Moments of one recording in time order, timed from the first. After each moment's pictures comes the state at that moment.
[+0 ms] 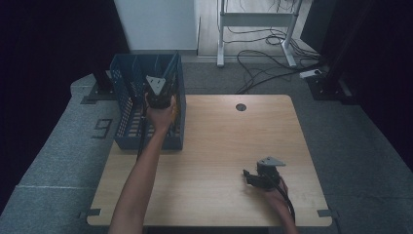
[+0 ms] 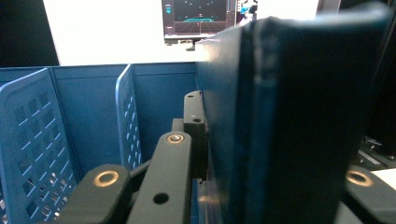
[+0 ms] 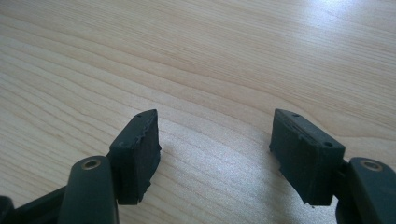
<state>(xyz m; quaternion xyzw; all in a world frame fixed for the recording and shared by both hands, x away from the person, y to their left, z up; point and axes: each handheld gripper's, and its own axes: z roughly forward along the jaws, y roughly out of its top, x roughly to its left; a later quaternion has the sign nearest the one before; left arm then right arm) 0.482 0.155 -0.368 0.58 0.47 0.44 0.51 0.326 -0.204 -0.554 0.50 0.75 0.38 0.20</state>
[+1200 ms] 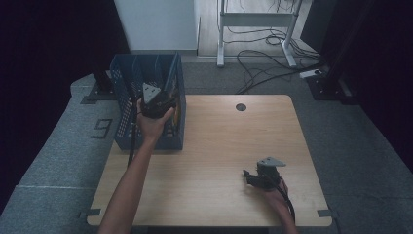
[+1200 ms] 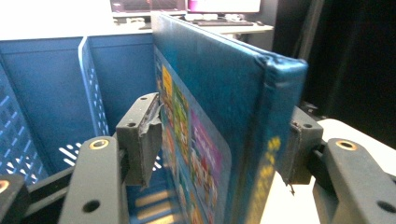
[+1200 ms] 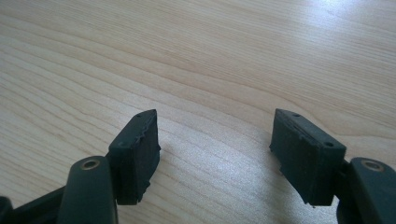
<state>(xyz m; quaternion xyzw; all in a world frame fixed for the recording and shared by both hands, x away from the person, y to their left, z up) 0.450 0.180 -0.368 0.65 0.42 0.35 0.53 0.325 -0.204 -0.554 0.50 0.75 0.38 0.20</state>
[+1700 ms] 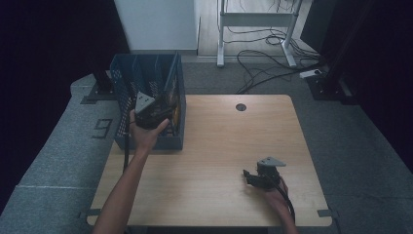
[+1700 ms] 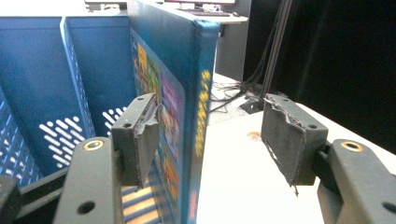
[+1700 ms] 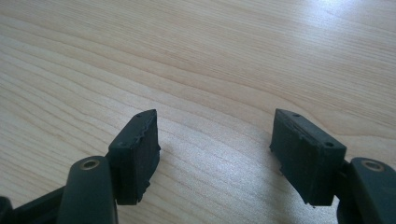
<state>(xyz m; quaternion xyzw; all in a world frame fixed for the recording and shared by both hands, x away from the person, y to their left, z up) 0.409 0.190 -0.369 0.67 0.41 0.31 0.53 0.326 -0.204 -0.554 0.50 0.75 0.38 0.20</state>
